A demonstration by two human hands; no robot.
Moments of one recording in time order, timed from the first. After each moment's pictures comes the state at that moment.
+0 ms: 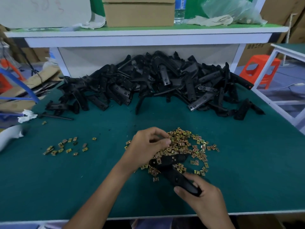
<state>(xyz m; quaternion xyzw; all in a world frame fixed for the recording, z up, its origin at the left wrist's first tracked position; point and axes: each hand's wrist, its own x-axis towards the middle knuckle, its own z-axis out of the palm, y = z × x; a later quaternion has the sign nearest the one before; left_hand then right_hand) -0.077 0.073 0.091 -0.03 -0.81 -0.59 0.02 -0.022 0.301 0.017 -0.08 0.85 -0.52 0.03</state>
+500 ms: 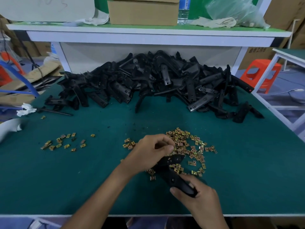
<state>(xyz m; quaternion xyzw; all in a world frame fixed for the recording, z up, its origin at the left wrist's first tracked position) -0.073 0.084 0.083 -0.07 -0.85 -0.52 -0.01 -0.021 0.299 0.022 -0.11 0.86 -0.50 0.03</state>
